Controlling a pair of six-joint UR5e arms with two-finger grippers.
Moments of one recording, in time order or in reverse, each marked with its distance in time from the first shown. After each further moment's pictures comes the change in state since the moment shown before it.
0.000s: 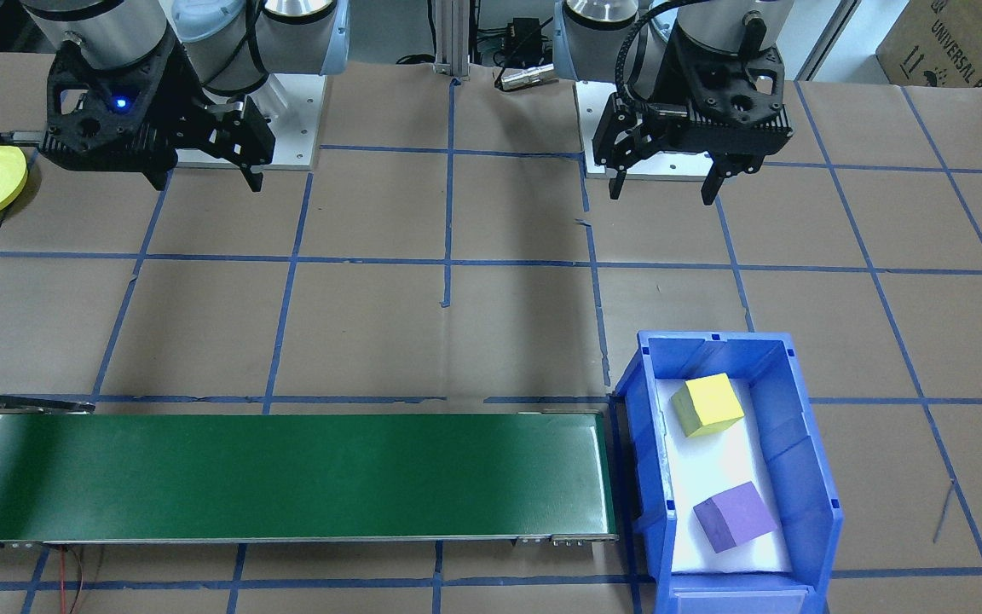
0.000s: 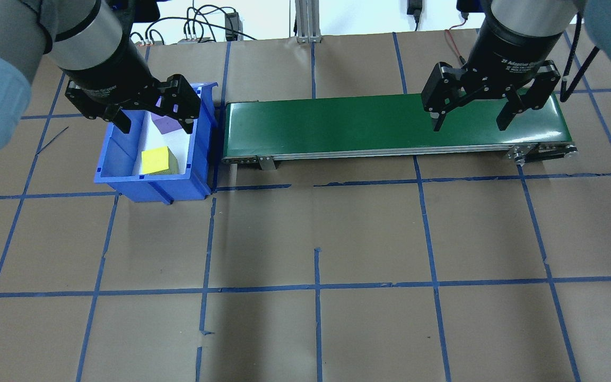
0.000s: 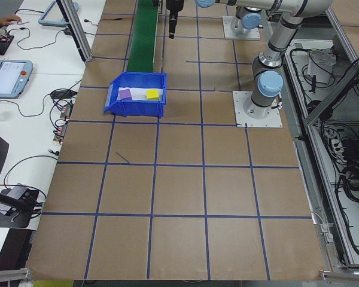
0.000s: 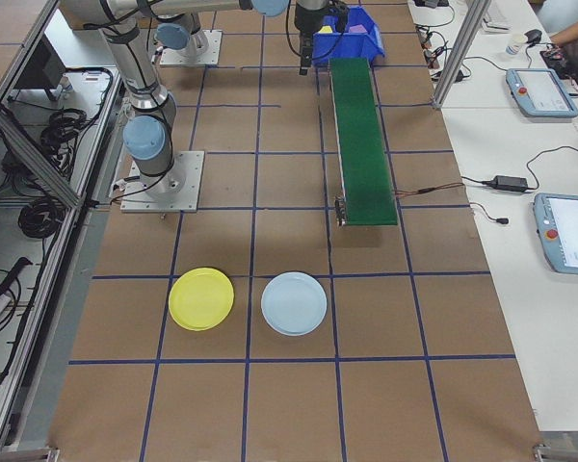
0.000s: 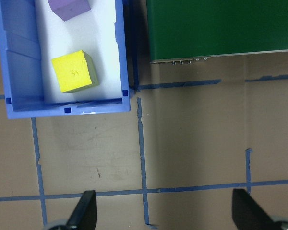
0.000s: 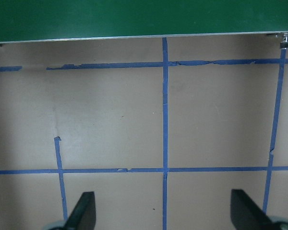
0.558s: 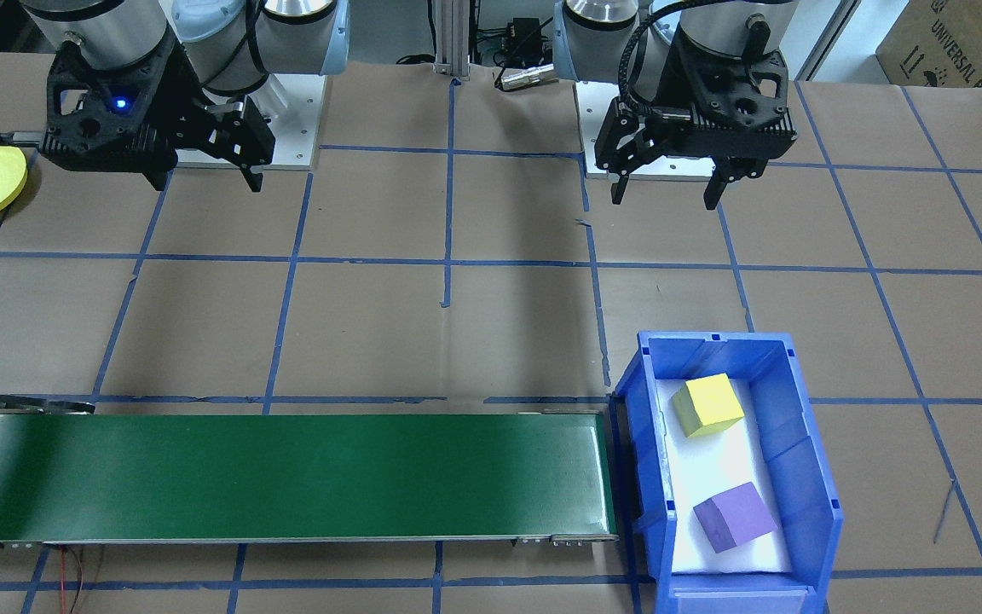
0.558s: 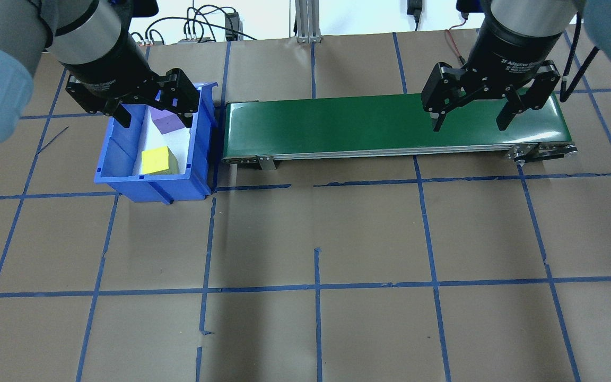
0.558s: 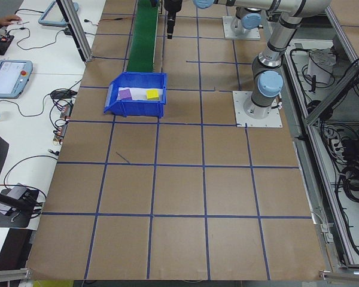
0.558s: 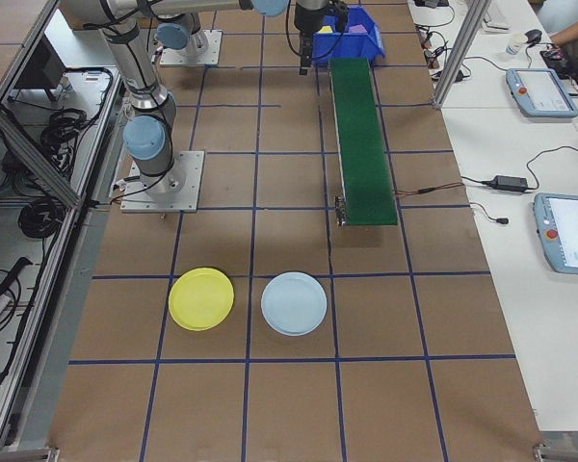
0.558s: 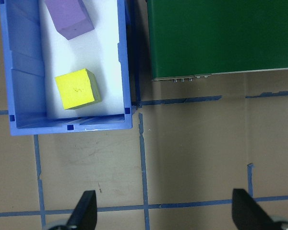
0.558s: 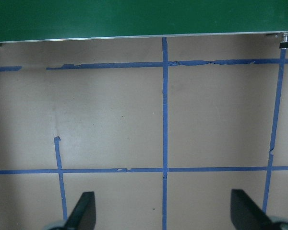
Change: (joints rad) left arm 0.012 -0.022 0.014 0.006 -0.010 0.009; right arm 0.001 0.000 0.000 0.000 -0.001 0.001
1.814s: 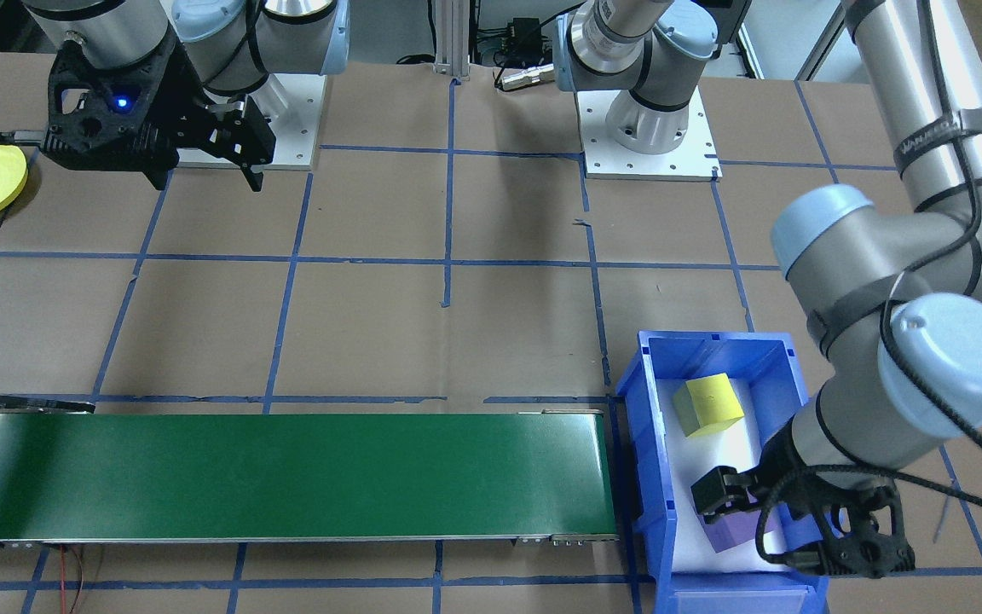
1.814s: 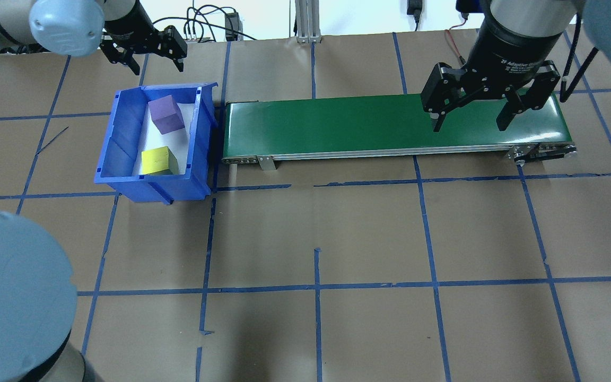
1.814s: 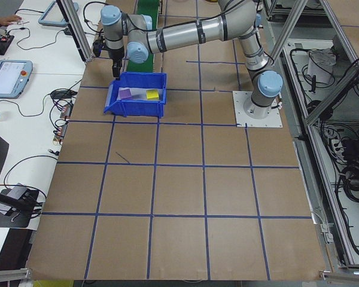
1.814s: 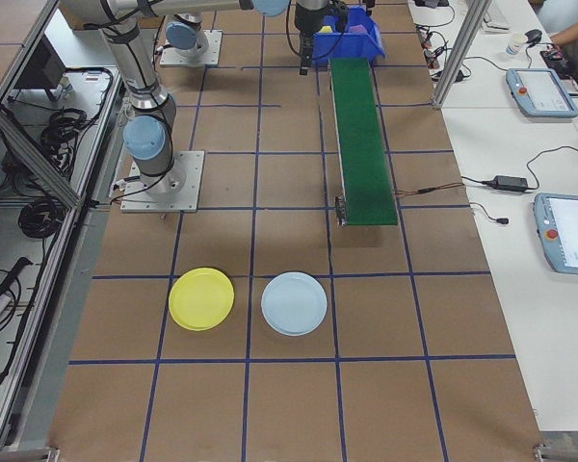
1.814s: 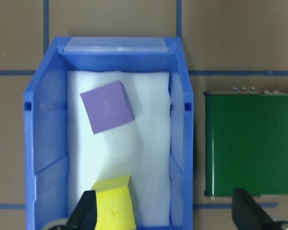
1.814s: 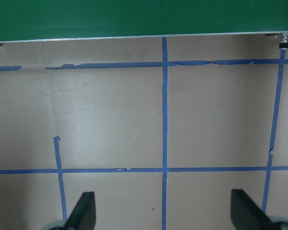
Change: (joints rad) left arm 0.157 -0.625 0.331 0.314 0.000 0.074; right arm 0.000 0.000 0.000 0.000 -0.002 -0.001
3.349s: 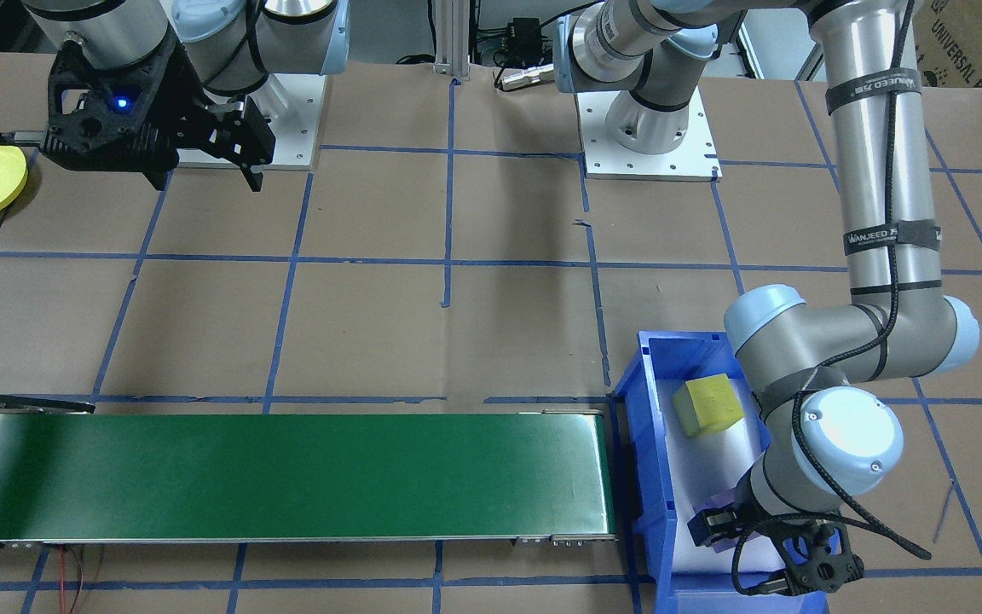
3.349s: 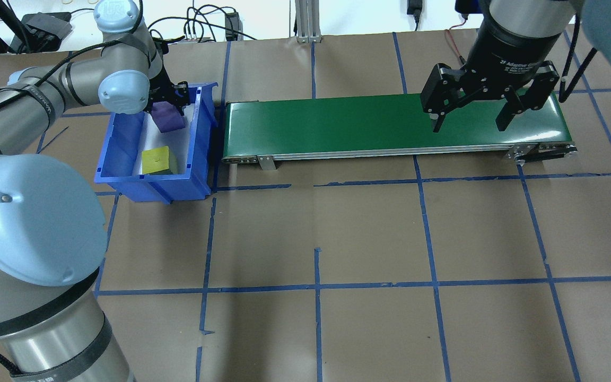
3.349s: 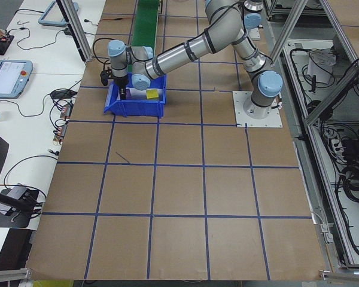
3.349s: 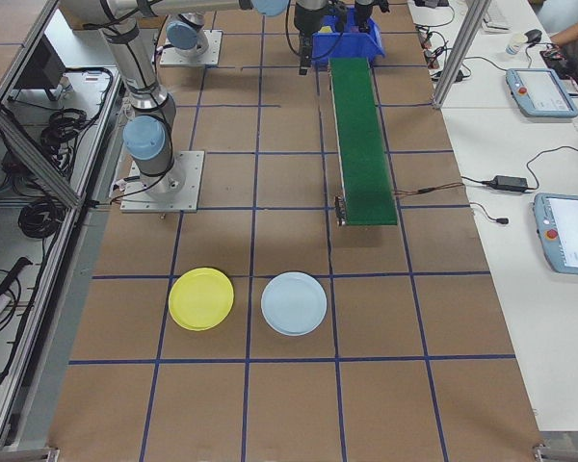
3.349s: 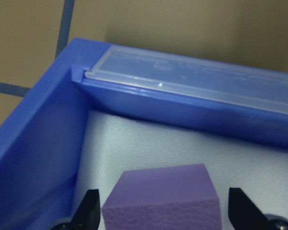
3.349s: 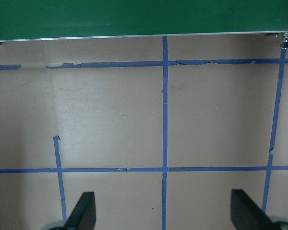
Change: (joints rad) left arm 0.017 -0.088 -0.167 0.233 0.090 -0.128; right arm 0.002 -0.001 0.004 0.000 0.000 0.000
